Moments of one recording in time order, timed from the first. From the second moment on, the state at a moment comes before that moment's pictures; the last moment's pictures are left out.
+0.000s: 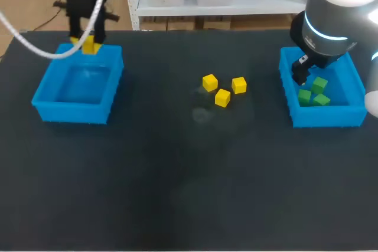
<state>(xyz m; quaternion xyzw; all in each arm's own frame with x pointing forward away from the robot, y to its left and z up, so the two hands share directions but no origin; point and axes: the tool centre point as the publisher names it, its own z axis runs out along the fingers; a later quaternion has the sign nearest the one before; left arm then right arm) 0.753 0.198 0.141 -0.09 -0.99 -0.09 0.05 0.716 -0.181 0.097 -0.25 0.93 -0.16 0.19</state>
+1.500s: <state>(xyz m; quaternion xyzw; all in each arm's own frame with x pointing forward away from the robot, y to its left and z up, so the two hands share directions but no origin) 0.742 -0.012 0.147 -0.50 -0.86 0.03 -0.13 0.716 -0.181 0.097 -0.25 0.93 -0.16 0.19</state>
